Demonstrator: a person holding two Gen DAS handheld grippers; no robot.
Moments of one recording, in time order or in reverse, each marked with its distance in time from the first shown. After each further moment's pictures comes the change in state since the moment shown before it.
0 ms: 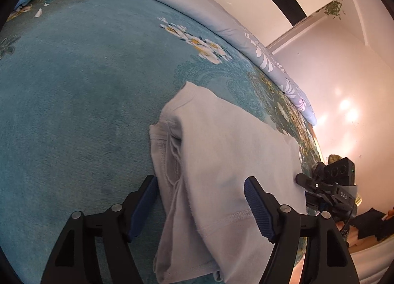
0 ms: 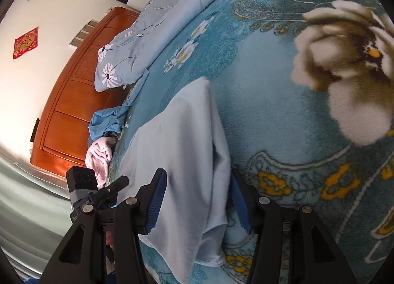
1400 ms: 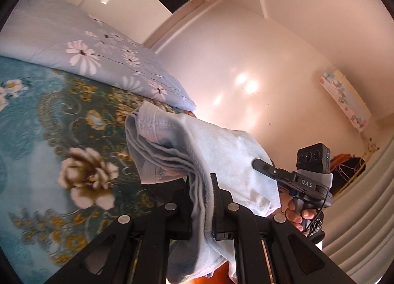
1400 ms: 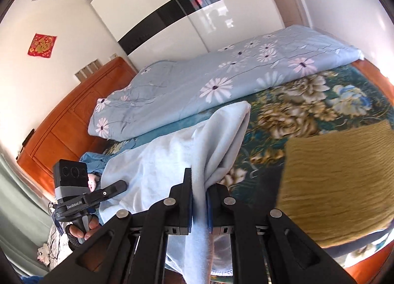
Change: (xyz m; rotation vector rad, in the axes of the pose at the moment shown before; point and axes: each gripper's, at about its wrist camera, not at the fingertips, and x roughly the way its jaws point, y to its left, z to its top) left arm 0.021 -0.392 0.012 0.291 0.033 -0.574; right arm -0.400 0.059 0.020 -0.201 -0.401 -0.328
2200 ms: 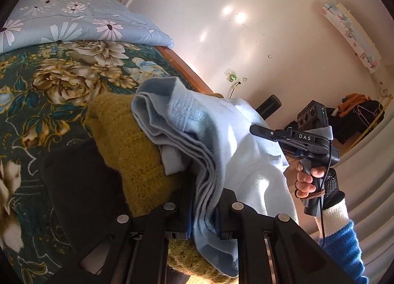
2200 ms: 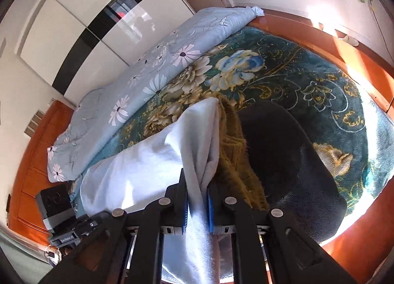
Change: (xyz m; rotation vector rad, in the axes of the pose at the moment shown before) left arm 0.222 -0.024 -0.053 0.133 0.343 0.020; right arm -0.043 -0.269 -0.022 0.346 0.009 -0.186
